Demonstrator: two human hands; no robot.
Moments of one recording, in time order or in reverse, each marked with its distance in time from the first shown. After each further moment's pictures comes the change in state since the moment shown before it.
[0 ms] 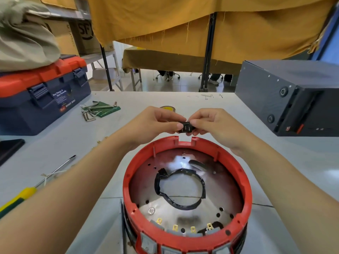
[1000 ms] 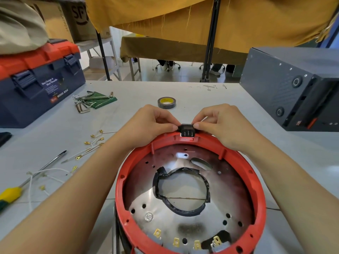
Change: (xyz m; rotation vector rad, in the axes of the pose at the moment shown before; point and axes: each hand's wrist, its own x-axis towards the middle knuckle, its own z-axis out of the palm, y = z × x) left_hand 0.007 -0.025 0.003 0.164 0.085 -0.037; right_hand 0.009 0.017 0.000 -0.381 0.070 -0.040
